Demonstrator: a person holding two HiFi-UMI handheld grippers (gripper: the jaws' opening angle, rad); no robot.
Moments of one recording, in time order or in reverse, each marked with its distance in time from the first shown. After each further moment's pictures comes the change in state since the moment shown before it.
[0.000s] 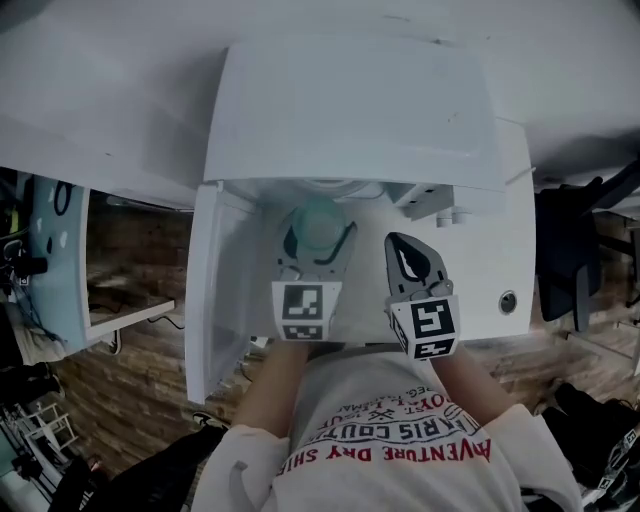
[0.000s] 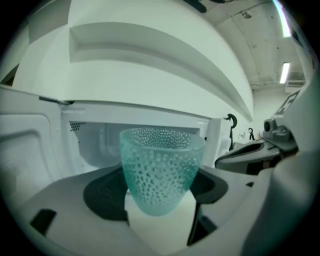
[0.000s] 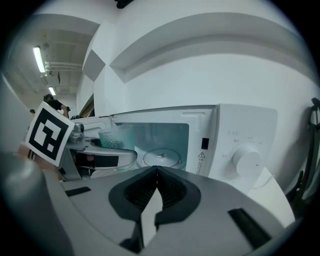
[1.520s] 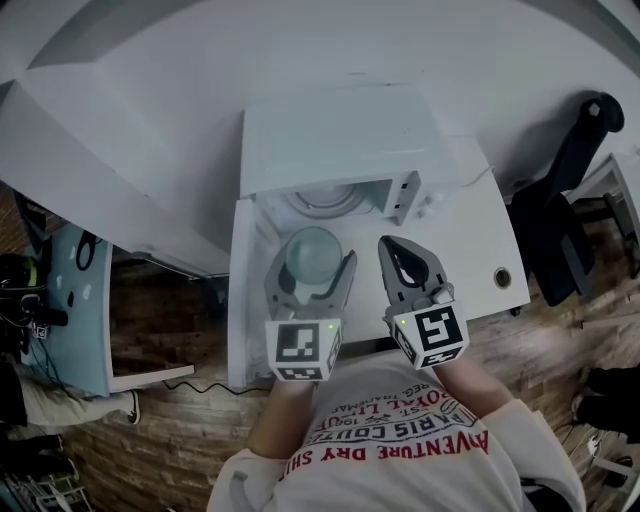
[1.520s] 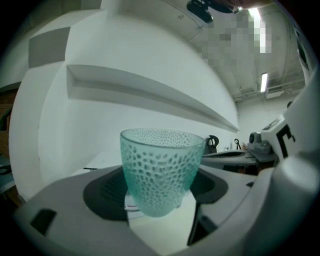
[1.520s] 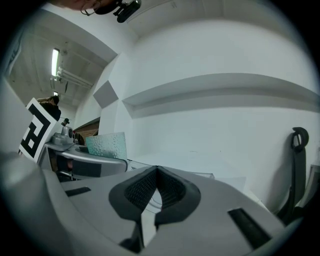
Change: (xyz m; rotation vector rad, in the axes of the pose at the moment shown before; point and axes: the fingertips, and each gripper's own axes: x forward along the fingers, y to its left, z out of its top) left arm -0.150 -0.023 0.100 0.058 -0.212 -0.095; right arm -0.111 0.074 0.106 -0.045 -0.348 -0.100
